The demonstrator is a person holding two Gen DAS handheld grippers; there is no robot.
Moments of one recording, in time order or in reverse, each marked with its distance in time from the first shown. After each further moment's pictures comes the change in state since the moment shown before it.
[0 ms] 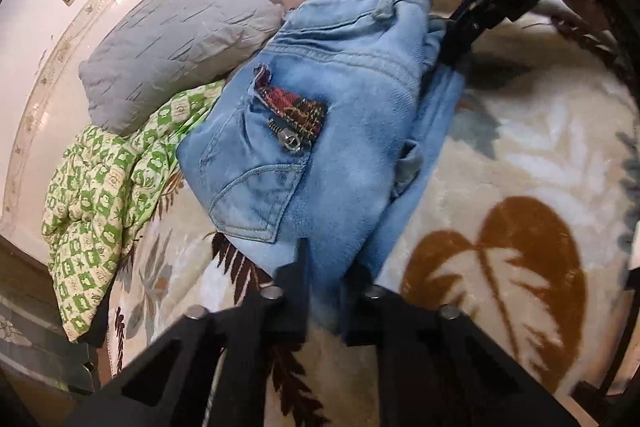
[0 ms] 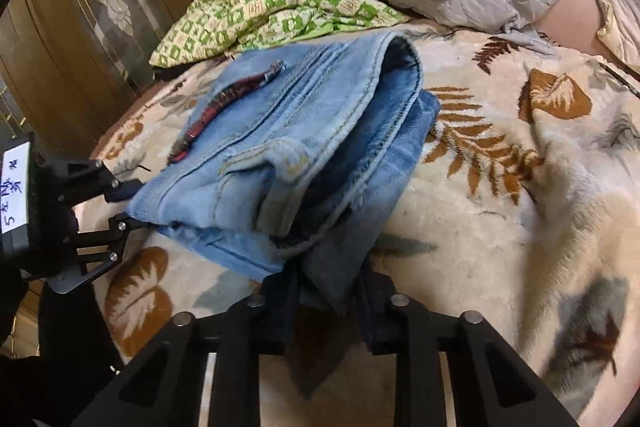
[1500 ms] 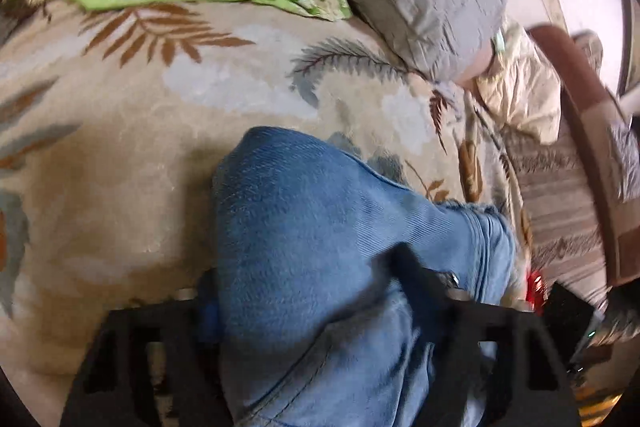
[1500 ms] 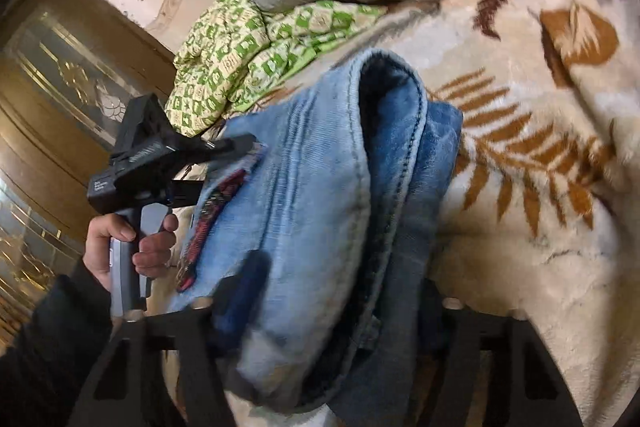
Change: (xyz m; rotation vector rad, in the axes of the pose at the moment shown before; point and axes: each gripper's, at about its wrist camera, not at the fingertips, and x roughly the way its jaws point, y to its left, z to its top) left arm 0.163 0.177 0.023 -1.126 0.125 -0.609; right arm 0.046 -0.028 0.043 0.308 -0.080 0.195
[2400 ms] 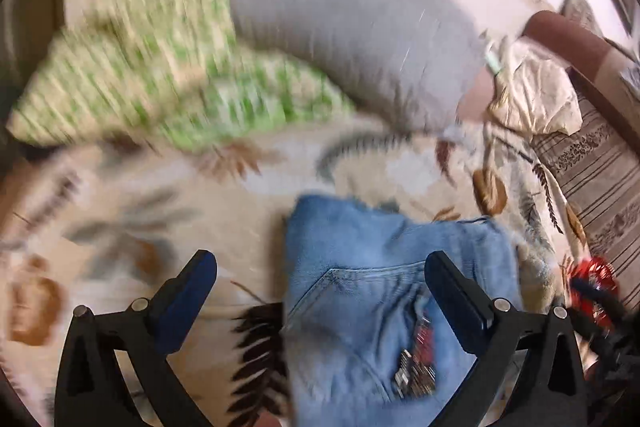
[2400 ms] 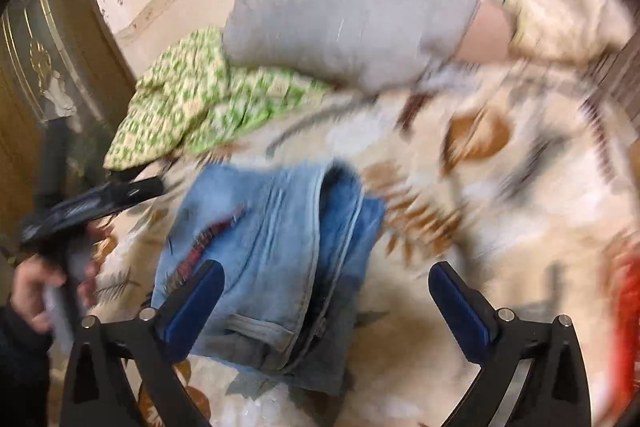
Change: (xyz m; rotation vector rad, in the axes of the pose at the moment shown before) left arm -0.124 -0.086 -0.070 0.228 -0.386 0.373; right arm -0.101 0.050 -0.001 -0.103 -0.205 -0.376
